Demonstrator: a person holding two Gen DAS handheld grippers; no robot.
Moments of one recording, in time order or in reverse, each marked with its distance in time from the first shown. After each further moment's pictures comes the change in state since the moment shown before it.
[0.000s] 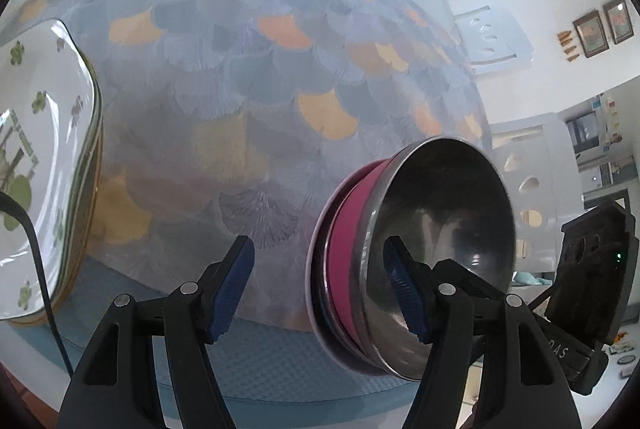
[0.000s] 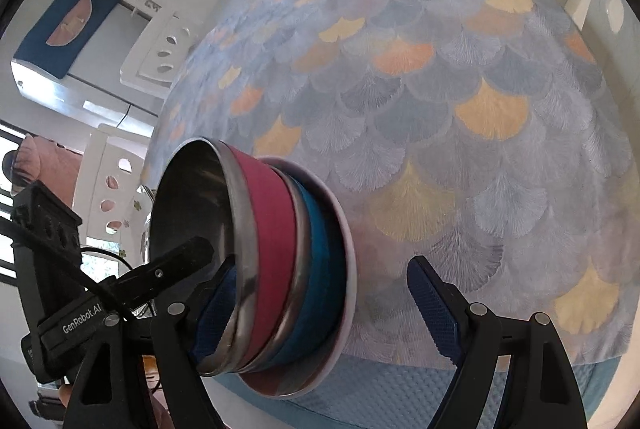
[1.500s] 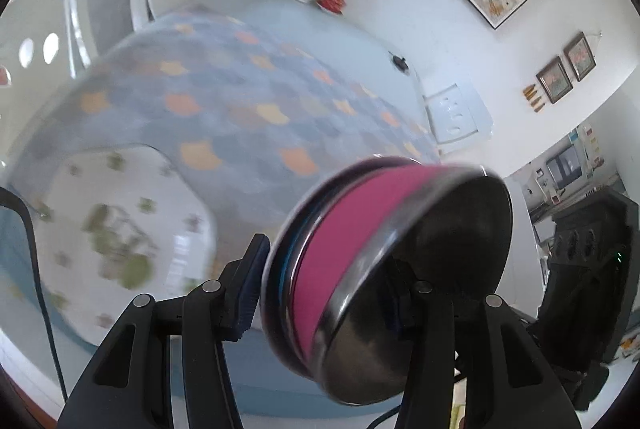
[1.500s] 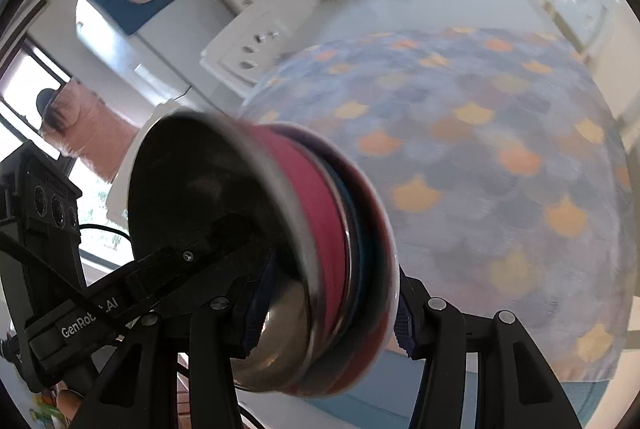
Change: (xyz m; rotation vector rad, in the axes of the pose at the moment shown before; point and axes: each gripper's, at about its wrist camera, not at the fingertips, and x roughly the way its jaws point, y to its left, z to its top) left arm -0.147 0.037 0.021 0.038 -0.293 -0.044; right arm -0.029 0.155 -0.004 -0.287 -0.100 0.031
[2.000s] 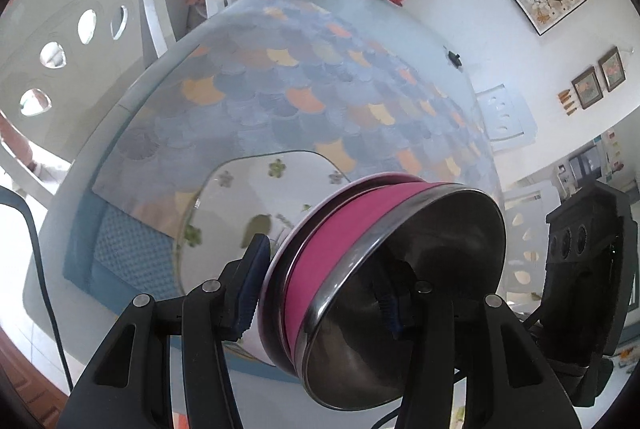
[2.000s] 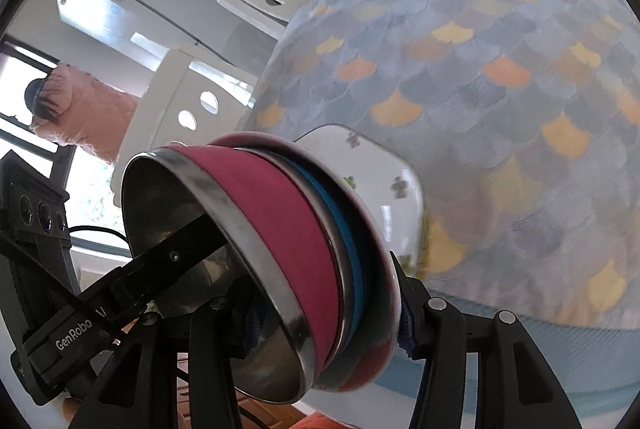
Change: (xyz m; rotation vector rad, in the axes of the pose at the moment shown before) left arm -0.028 0.142 0.029 -0.052 0.115 0.070; right arm 0.121 0.107 -0.003 0.119 0.171 0.017
